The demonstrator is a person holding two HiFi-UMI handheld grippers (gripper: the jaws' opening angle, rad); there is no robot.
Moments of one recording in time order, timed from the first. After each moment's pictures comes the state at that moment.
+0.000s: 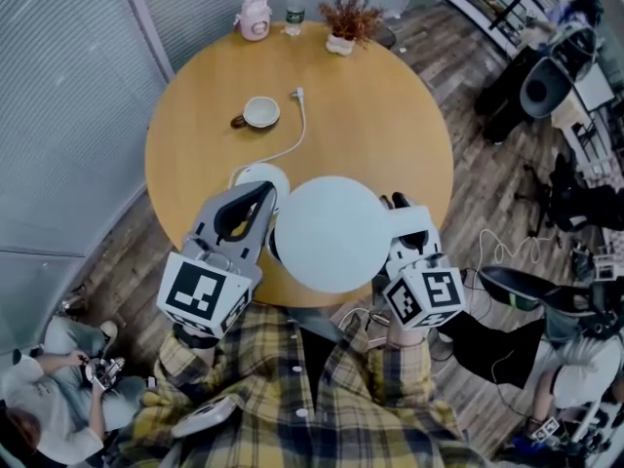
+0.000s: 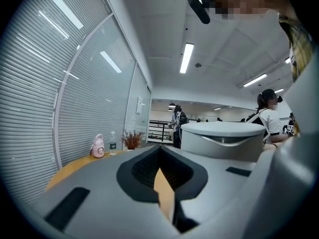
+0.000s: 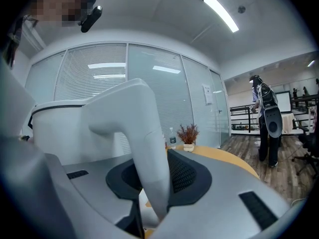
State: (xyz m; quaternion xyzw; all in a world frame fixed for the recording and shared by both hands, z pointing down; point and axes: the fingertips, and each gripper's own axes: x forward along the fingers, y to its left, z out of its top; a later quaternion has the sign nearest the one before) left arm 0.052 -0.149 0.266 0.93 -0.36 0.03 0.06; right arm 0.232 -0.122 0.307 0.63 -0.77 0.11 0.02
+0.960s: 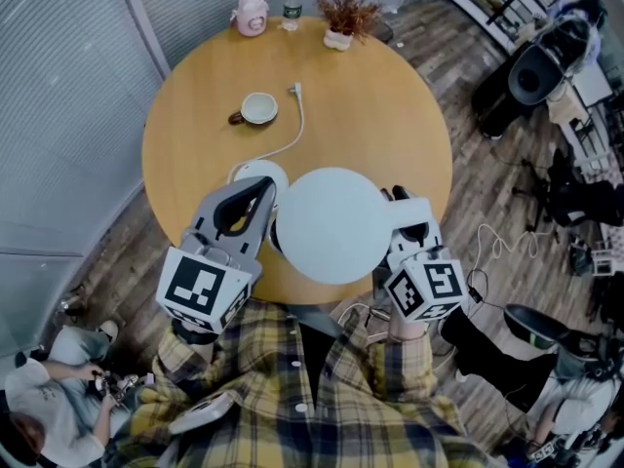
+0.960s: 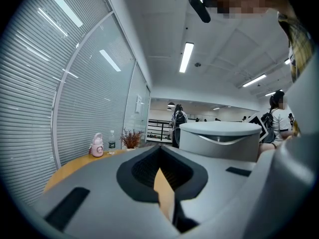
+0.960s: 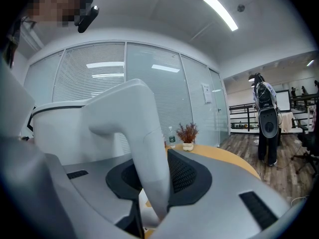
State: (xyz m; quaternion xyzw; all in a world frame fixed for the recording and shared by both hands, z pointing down) left arm 0.053 -0.149 0.274 0.93 -0.35 0.04 0.07; right arm 0.235 -0.124 0.314 0.63 -0.77 0.12 0.03
